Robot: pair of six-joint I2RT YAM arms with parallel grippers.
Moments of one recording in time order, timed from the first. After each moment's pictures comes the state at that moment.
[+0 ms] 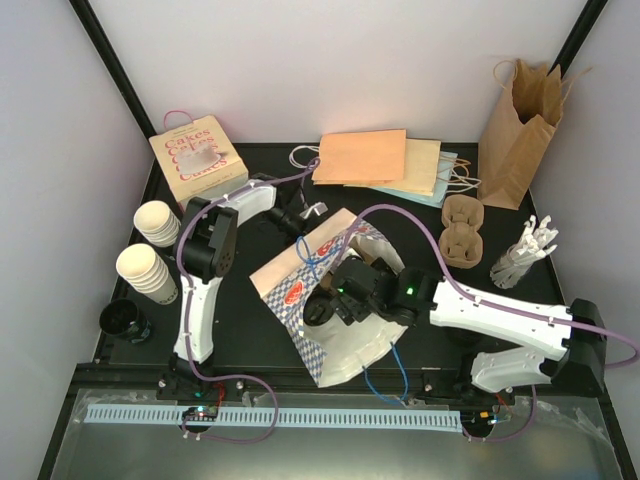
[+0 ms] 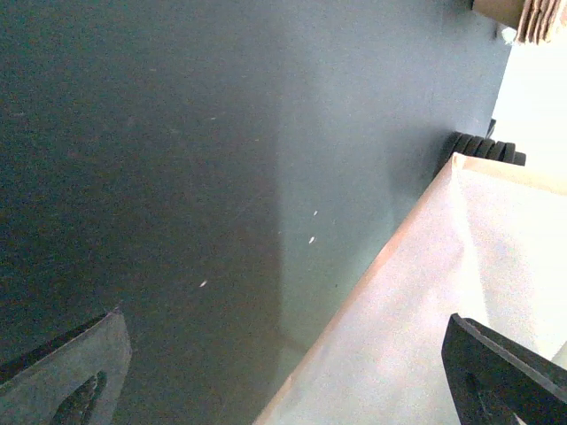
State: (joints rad) left arm -0.37 2.23 1.65 -1.00 0.92 -0.08; right arm 1.18 1.28 1.07 -0.82 0.41 0.32
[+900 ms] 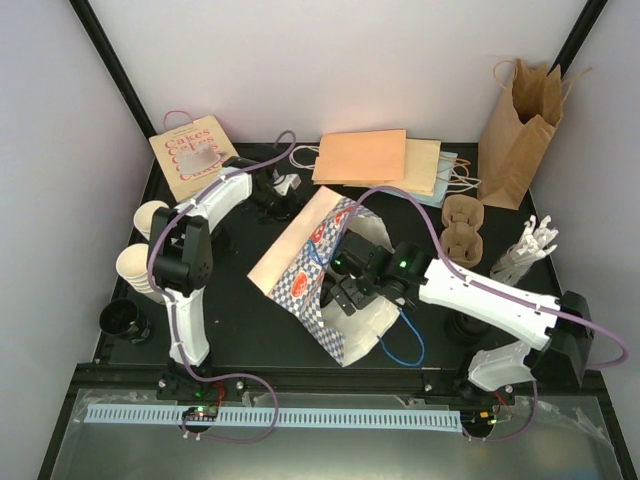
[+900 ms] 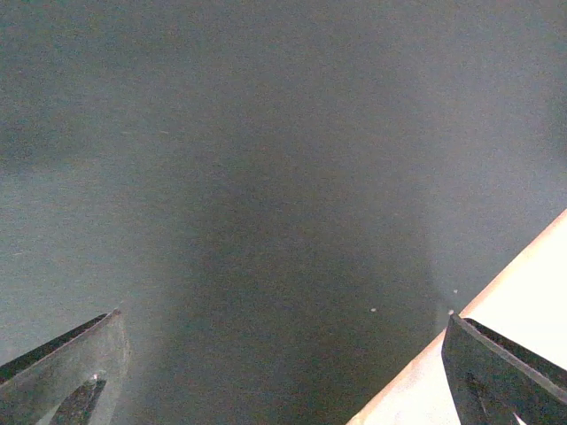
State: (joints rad) left arm -0.32 2.03 1.66 -0.94 0.46 -0.17; right arm 1.06 1.36 1.20 -1.00 0.21 0.32
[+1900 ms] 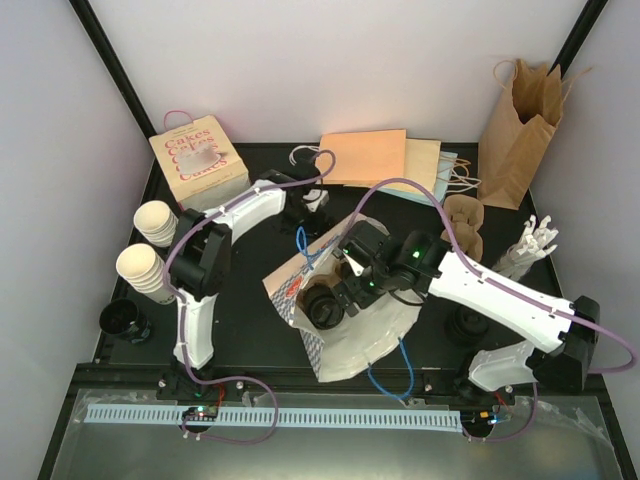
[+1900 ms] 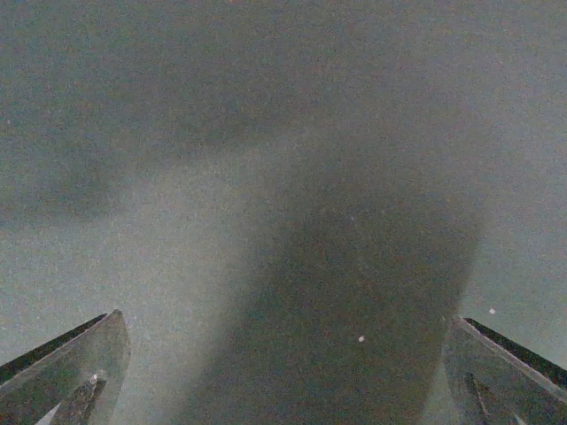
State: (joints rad) left arm -0.48 2.06 1.64 -0.90 0.28 -0.23; right arm 1.02 1.36 1.33 -1.12 0.02 0.32
